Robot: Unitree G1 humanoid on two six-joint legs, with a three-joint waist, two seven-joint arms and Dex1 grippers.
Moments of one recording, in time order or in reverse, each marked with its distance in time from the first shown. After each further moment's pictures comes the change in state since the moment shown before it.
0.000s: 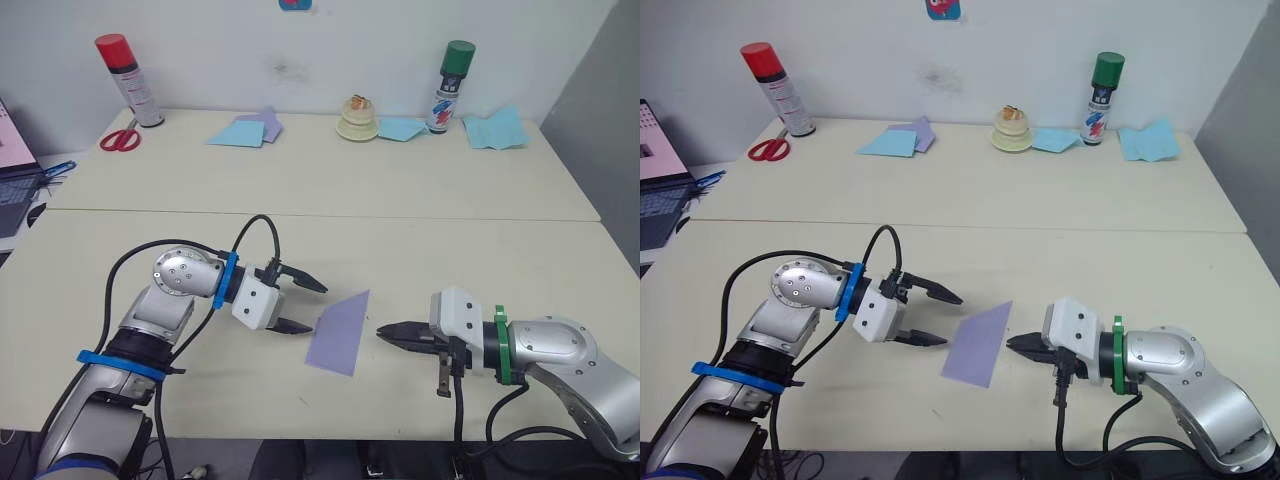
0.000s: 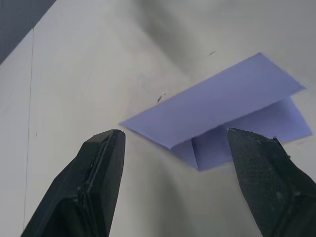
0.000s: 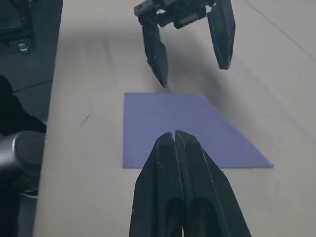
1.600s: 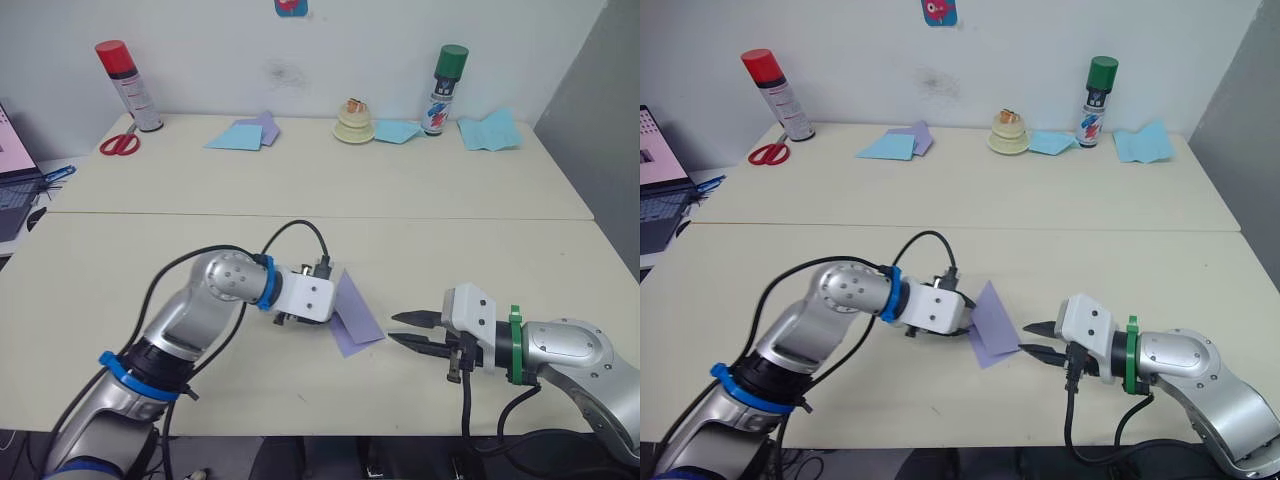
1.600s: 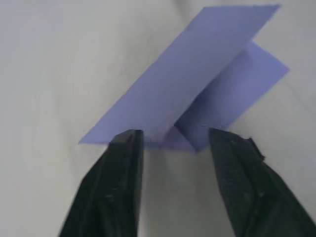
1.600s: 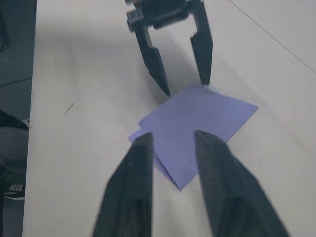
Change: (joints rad) left arm 0.048 0.068 -0.041 -0.530 0.318 0.834 0.173; right arm 0.020 -0.039 -0.041 0.020 0.011 -0.031 -0.044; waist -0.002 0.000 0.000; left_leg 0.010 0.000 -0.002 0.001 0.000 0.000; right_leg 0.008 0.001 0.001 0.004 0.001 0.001
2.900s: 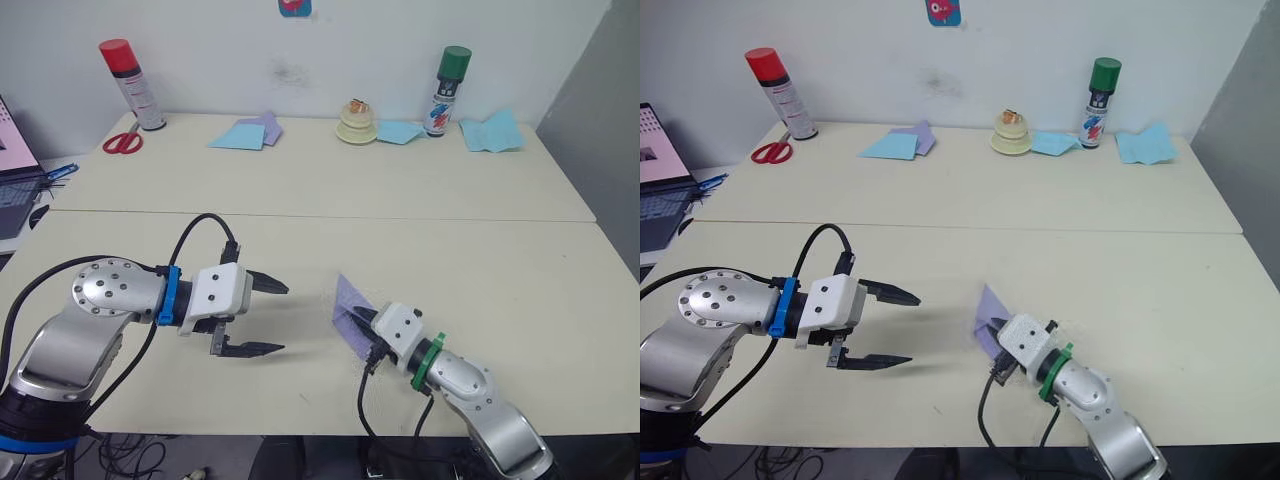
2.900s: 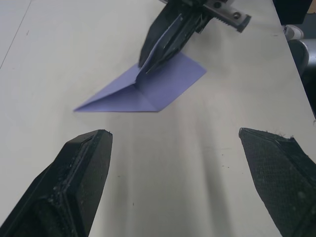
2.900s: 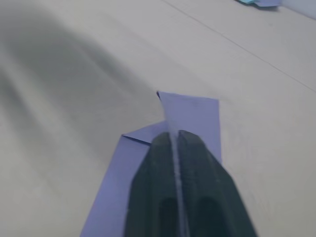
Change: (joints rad) left arm 0.306 0.243 0.341 -0.183 -0.516 0.175 -0.006; right arm 0.035 0.367 0.320 0.285 -0.467 -0.309 -0.326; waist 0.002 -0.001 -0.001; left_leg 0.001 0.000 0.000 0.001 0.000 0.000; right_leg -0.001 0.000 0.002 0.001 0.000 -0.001
